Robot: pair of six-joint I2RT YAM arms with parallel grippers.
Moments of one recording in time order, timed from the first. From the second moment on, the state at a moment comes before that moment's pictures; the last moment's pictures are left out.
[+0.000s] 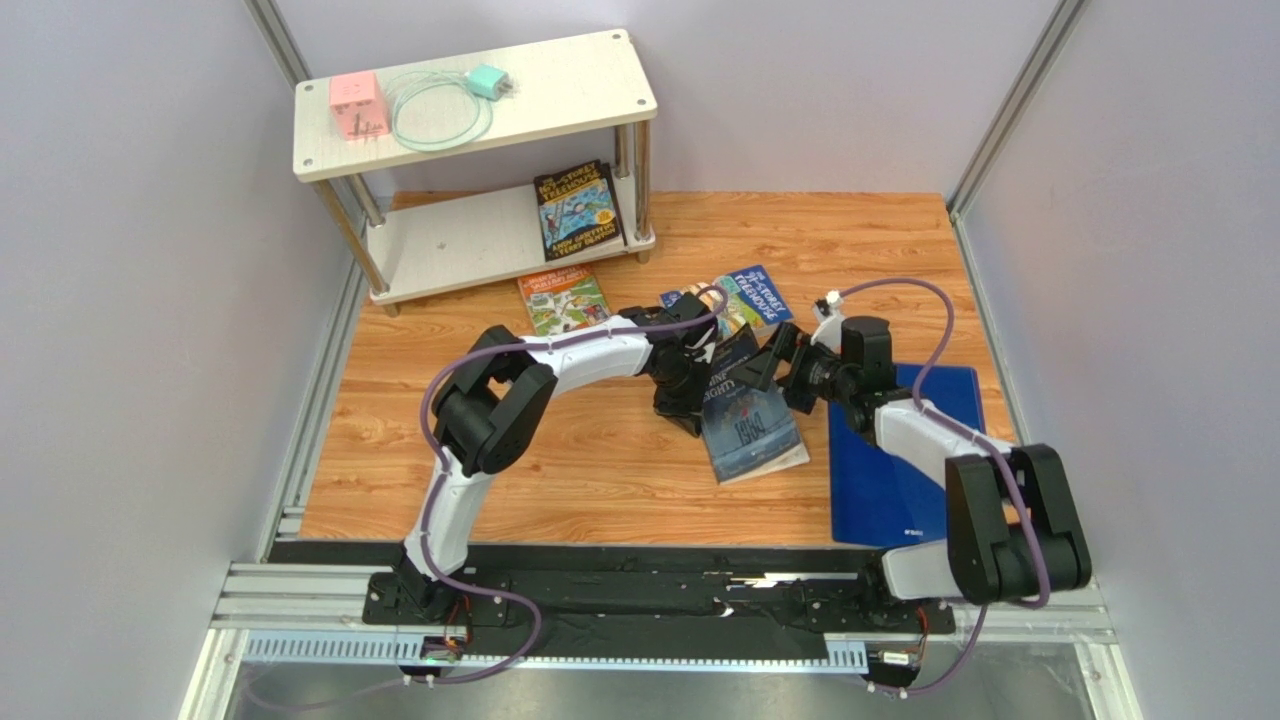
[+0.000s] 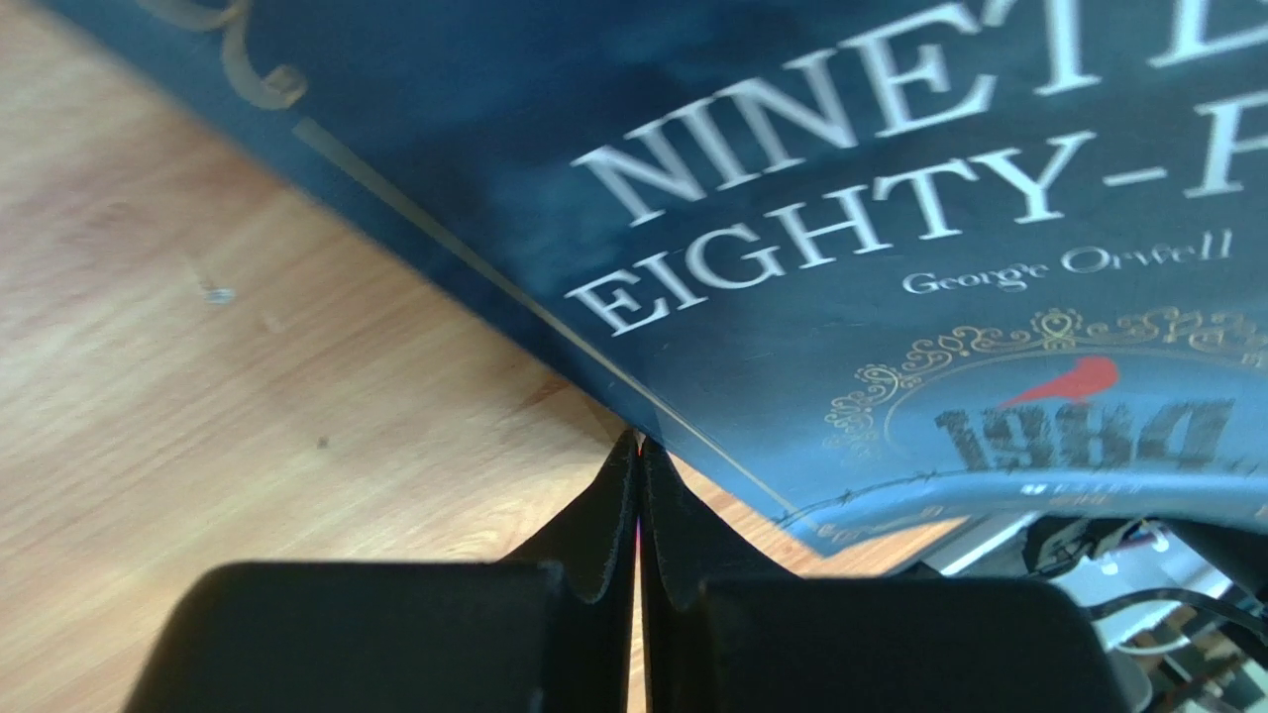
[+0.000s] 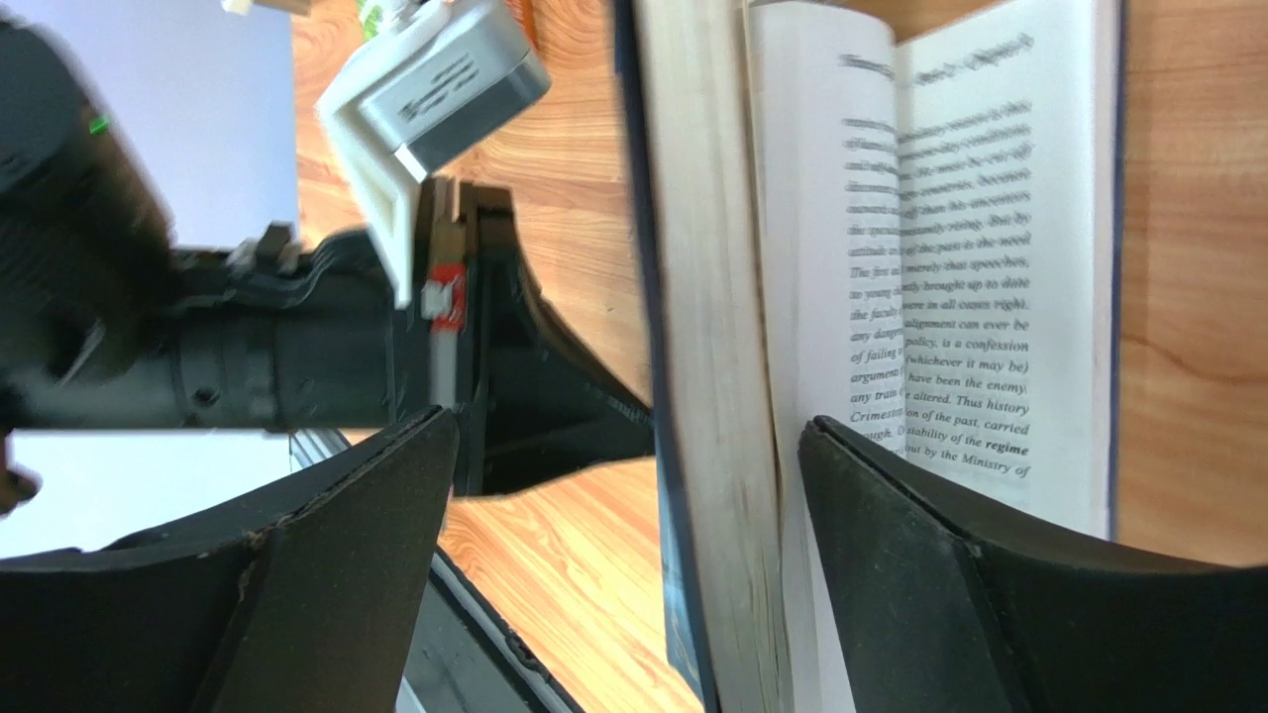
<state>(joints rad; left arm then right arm) -0.81 2.14 1.57 -0.63 0.30 -0.52 0.16 1.35 0.56 0.20 -0.61 0.69</state>
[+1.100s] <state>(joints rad) -0.83 1.33 0.63 -0.03 0.09 -0.81 0.19 1.48 0.69 0.28 -0.75 0.92</state>
